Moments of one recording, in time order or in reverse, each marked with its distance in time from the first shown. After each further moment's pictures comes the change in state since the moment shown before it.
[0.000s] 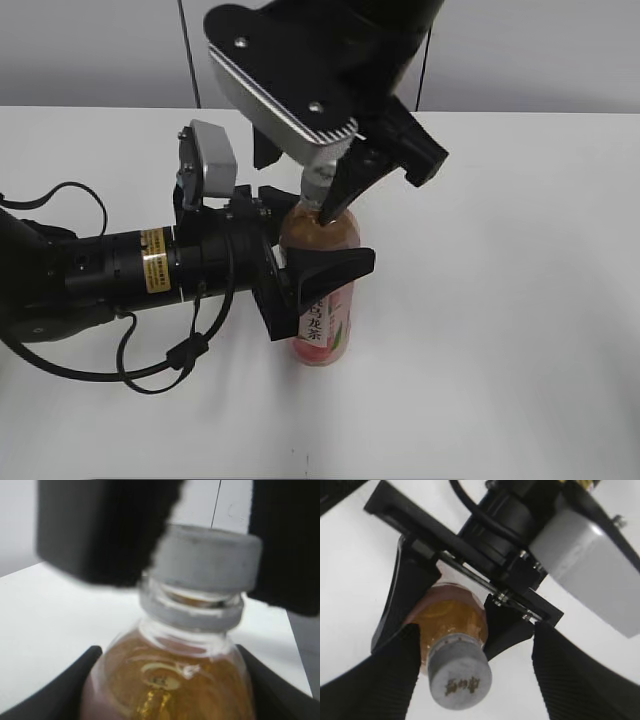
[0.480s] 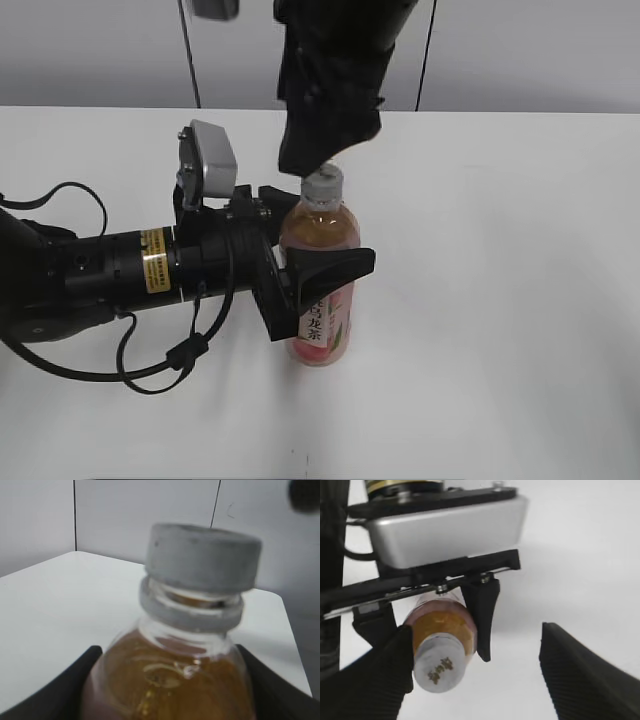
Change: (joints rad) left arm 0.000 0.000 0.000 0.001 0.000 0.001; right arm 0.000 -0.004 -0.097 -0.058 0.001 0.827
